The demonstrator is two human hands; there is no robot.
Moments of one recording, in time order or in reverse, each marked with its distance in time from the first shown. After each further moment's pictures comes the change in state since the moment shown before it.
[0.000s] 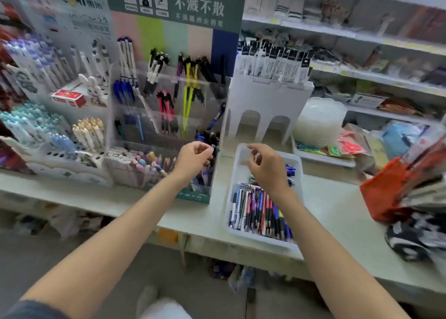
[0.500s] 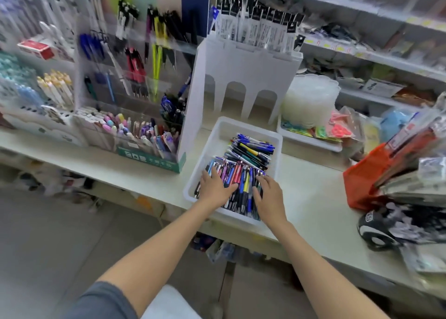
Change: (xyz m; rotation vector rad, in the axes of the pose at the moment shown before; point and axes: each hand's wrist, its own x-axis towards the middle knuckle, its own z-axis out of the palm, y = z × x) left_hand -0.068 -0.104 0.197 0.640 -0.203 -0.390; right_hand -0.137 0.158 -0.021 -0.074 -0.357 0.305
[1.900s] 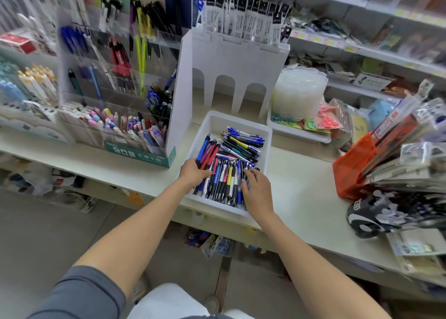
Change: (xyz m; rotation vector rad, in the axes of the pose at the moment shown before) left_hand 0.011 -0.012 -0.034 -0.452 0.093 0.044; right_hand 0.000 0.007 0.011 -0.047 0.018 -0.018
